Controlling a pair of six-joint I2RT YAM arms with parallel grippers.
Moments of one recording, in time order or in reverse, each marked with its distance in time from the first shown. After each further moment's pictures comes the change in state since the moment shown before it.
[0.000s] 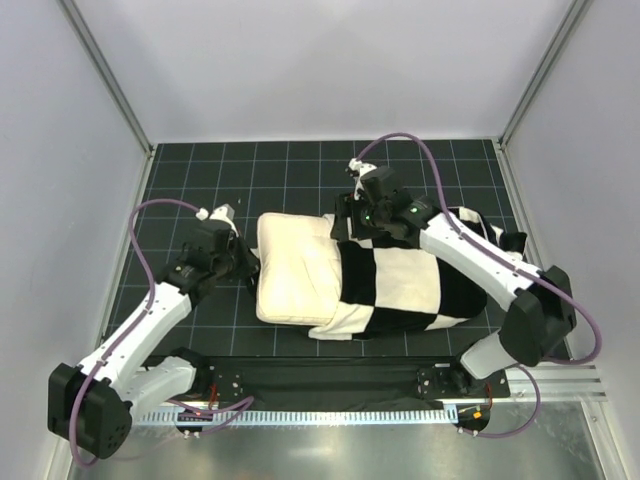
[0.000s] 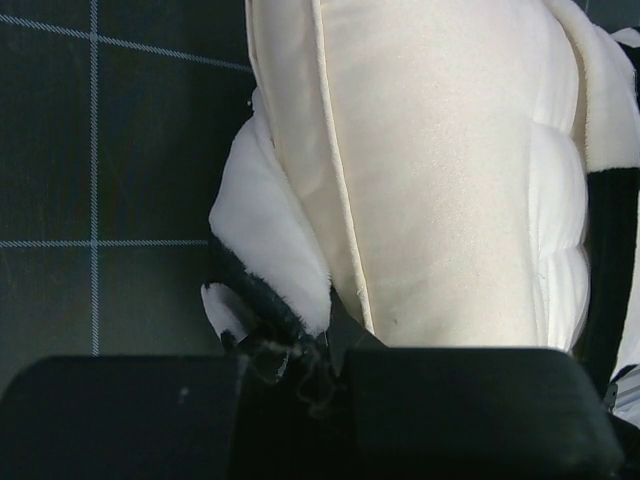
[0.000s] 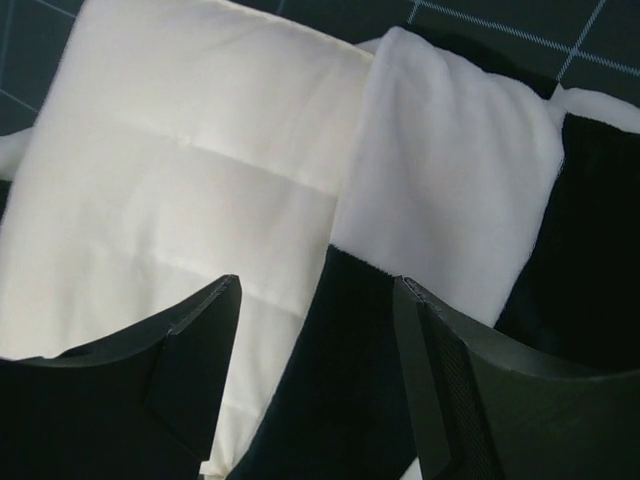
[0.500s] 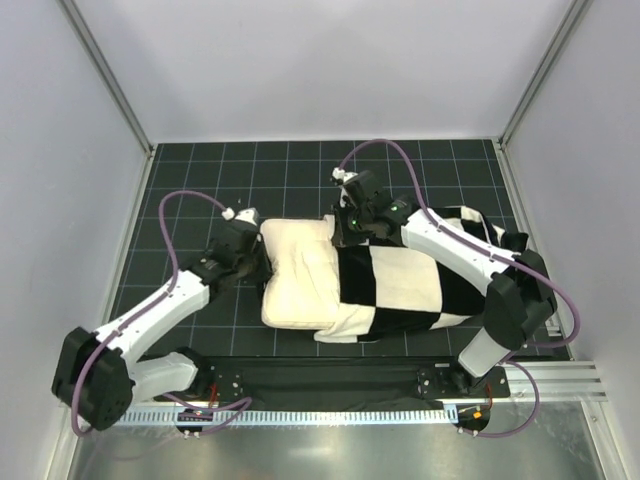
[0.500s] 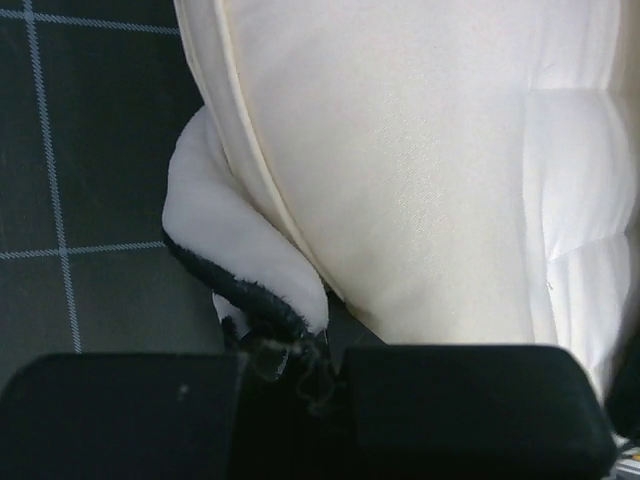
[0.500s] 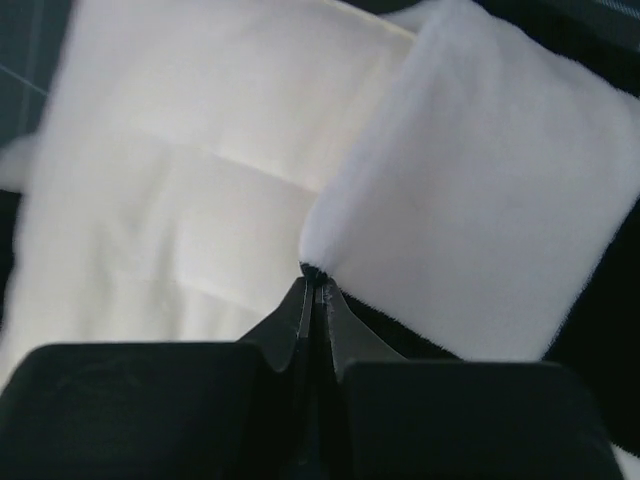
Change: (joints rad) left arm -0.118 0.127 0.018 0.031 -0.075 0.024; right arm 0.045 0.143 0.010 -0.005 0.003 -0.012
